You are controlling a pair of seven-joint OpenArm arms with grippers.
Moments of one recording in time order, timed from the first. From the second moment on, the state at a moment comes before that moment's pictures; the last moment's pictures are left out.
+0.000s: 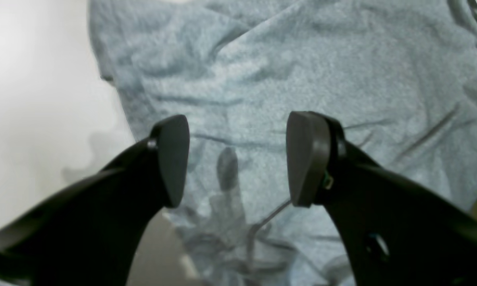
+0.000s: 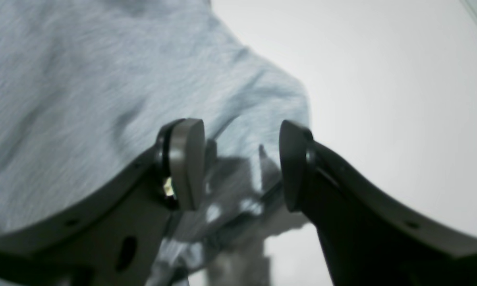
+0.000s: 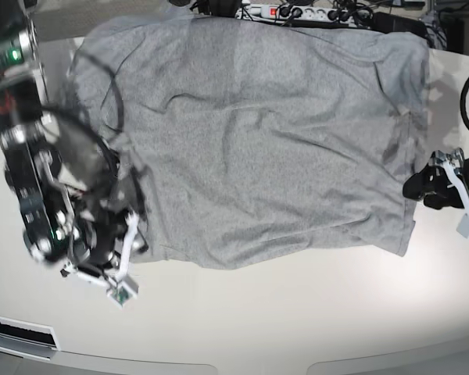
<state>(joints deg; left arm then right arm) 0.7 -44.6 -5.2 78.8 -56.9 -39.4 50.2 21.7 20.0 -16.8 77.1 17.3 20.5 -52.2</state>
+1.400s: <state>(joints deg) 0.7 -44.8 -5.2 78.5 -61.1 -39.4 56.3 21.9 19.0 -16.7 70.0 11.3 26.8 -40.7</state>
